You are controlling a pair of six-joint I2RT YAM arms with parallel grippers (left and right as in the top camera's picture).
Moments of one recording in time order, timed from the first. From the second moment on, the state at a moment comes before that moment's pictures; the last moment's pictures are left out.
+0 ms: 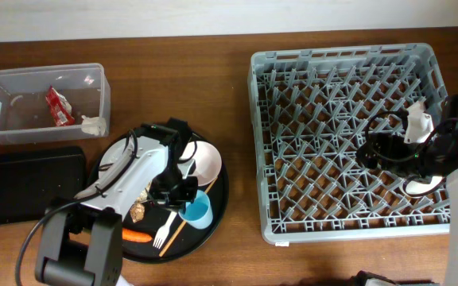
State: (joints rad) left arm -0.35 1.75 1.15 -1.24 0.21 -0.18; right arm -0.35 1.32 1.30 -1.26 -0.37 -0.06
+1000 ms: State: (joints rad) left arm -0.38 1.70 1.55 -0.90 1.32 0.10; right arm 0.10 1.32 1.30 -0.97 -1.21 -0.52
